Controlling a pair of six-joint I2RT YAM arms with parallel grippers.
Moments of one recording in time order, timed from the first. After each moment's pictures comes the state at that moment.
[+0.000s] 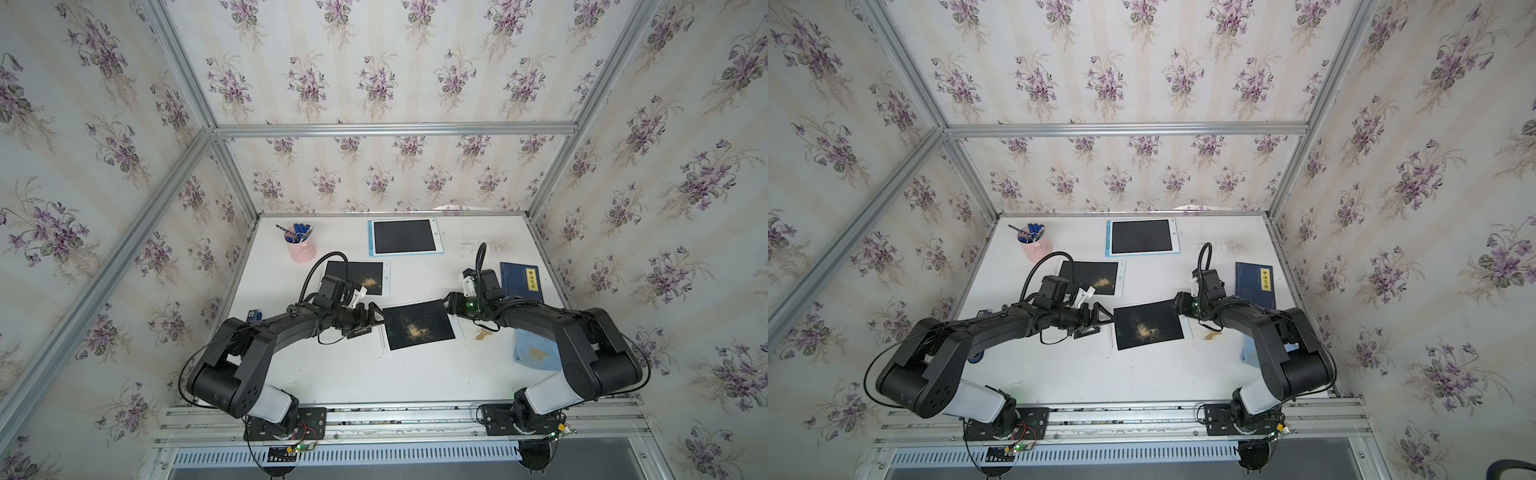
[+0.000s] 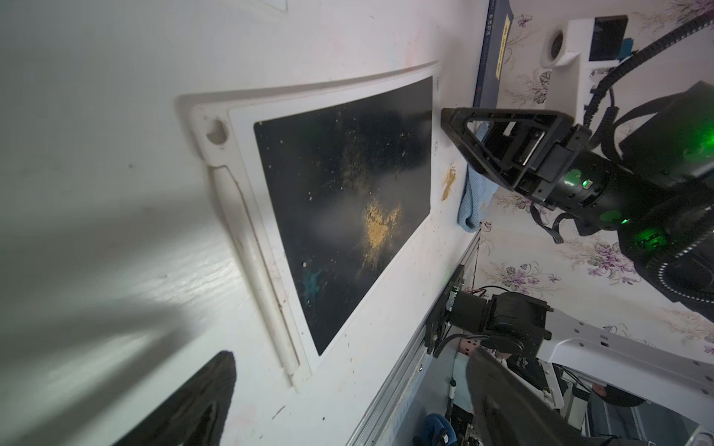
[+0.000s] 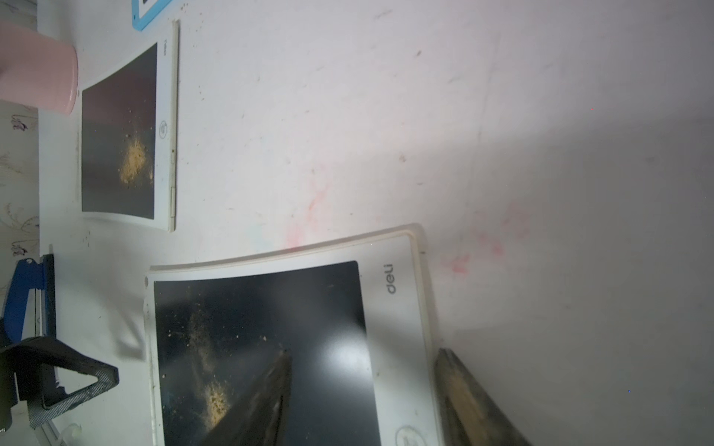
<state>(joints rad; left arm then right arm) -0.36 1.49 0.61 -0.10 0.77 -0.66 0.33 1.53 0.62 -0.08 -0.33 0.49</state>
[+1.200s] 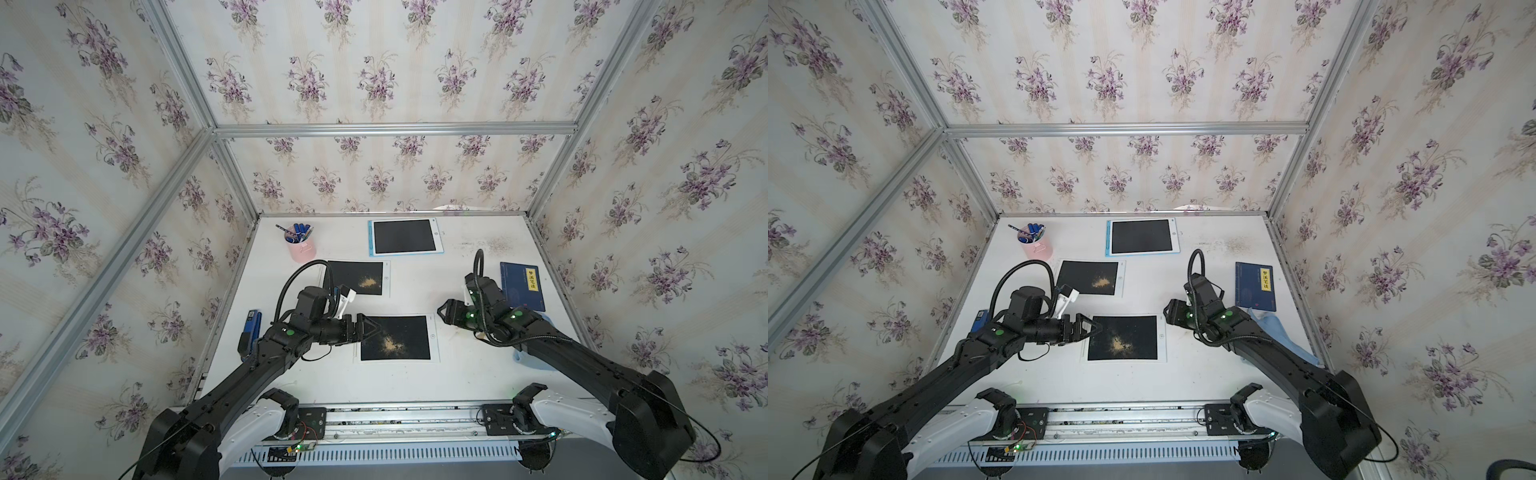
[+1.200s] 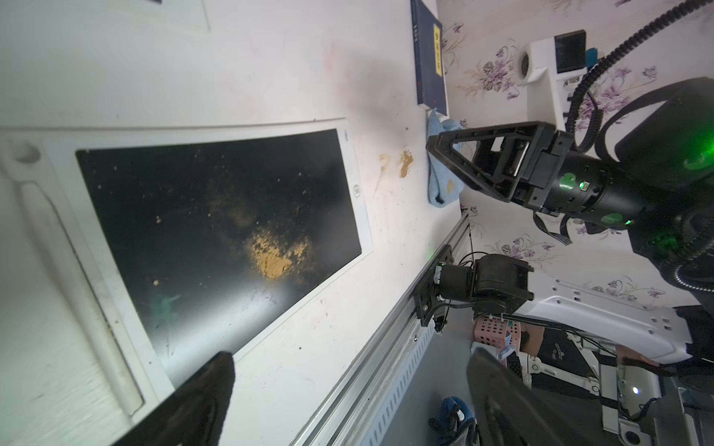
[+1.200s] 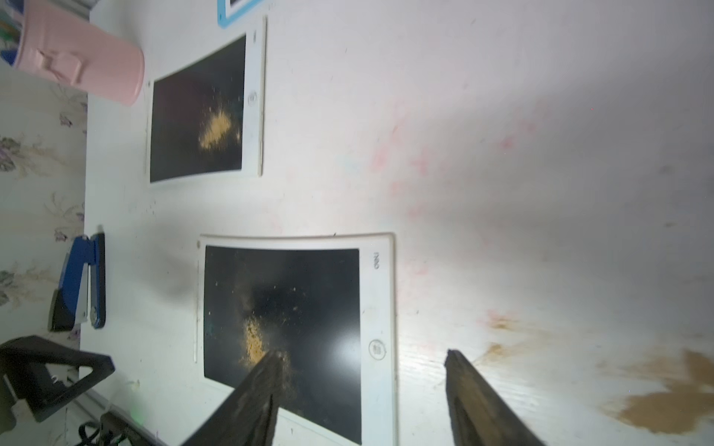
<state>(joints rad) -0.37 0.99 0.55 -0.34 0.72 -0.60 0.50 1.09 0.67 -0.45 -0.11 0.70</state>
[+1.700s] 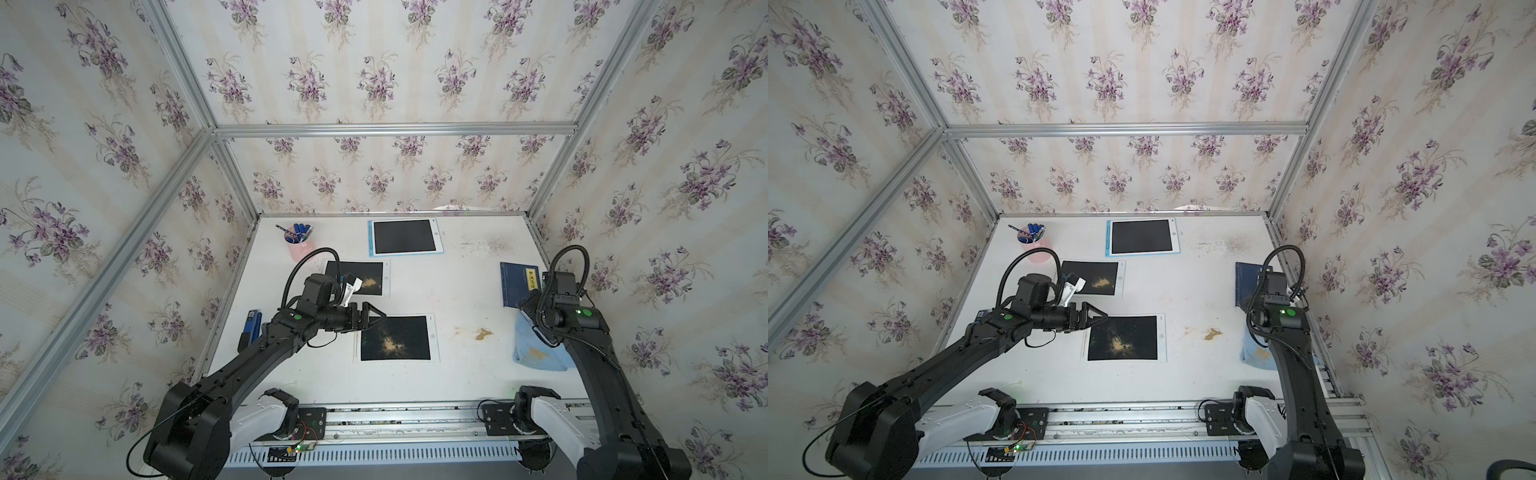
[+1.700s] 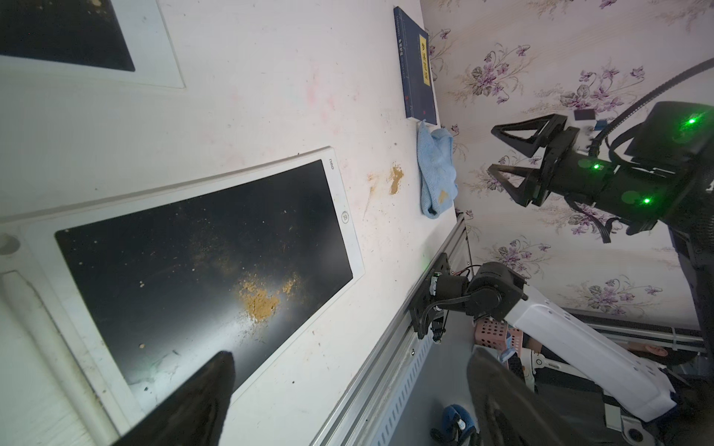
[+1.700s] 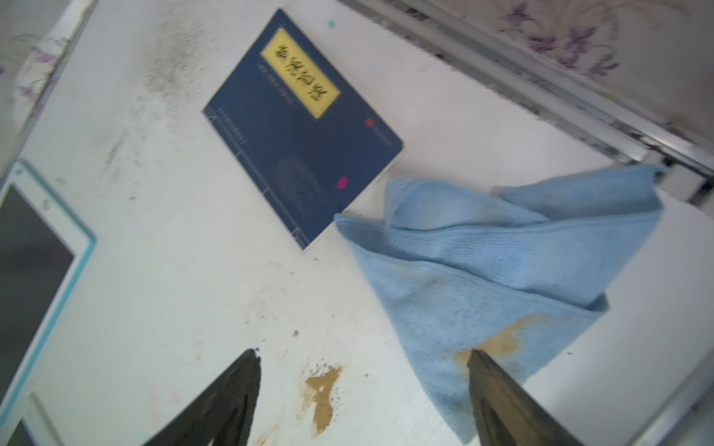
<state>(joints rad) -0.37 1.15 0.64 -0.28 0.74 -0.57 -0.11 0.96 0.79 -0.92 0.25 0.82</state>
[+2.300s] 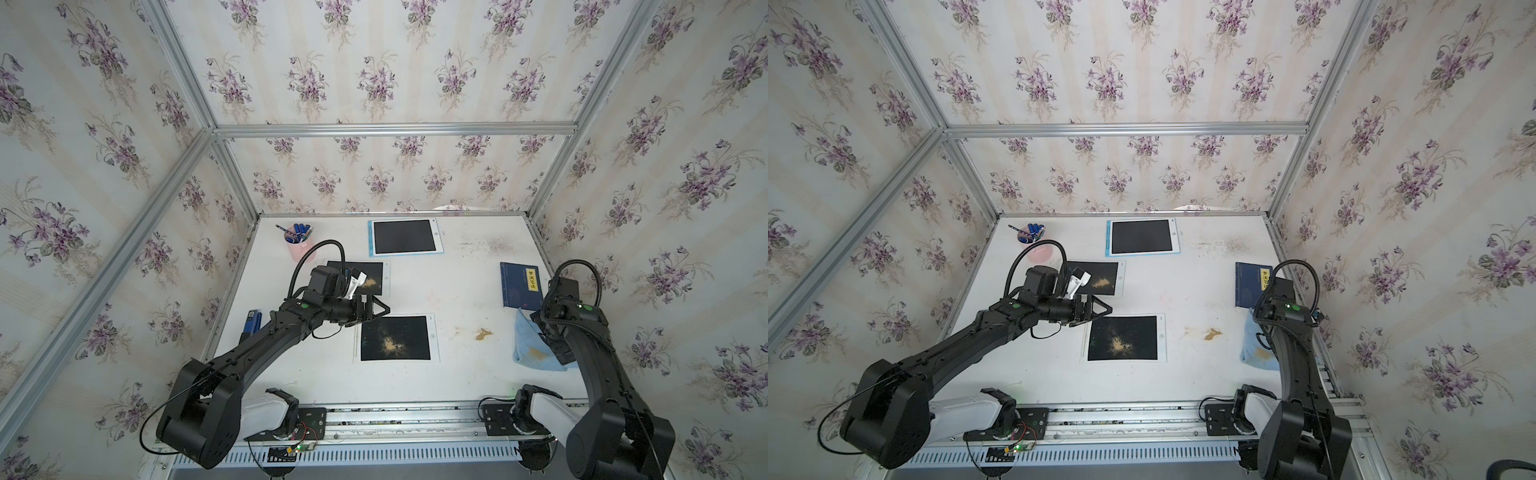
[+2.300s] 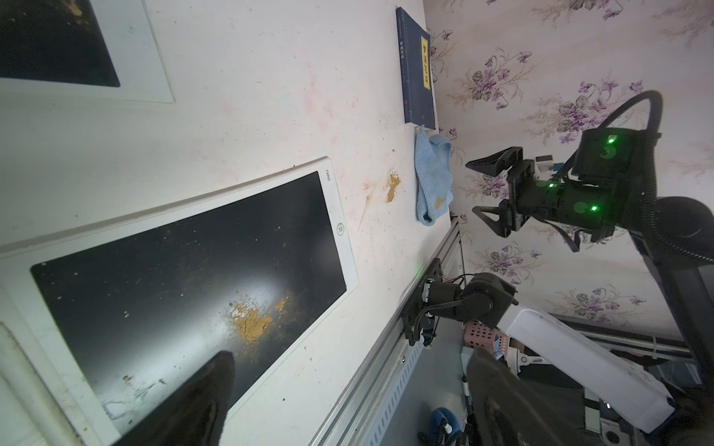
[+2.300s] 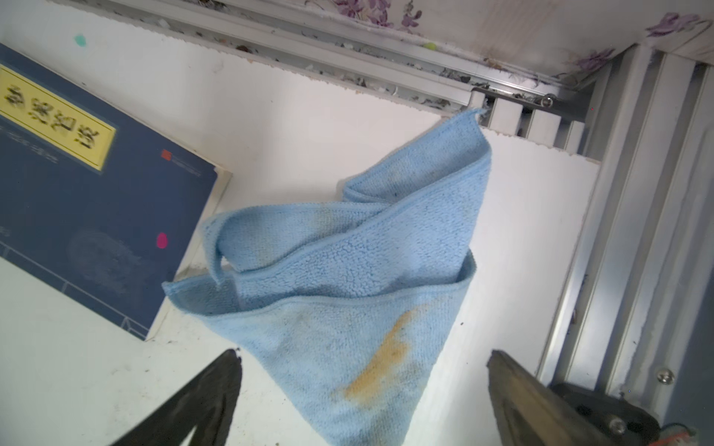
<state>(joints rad) -0.37 1.26 0.72 -0.27 0.76 -0.60 -0.26 1.07 0.73 -0.98 0.34 0.94</state>
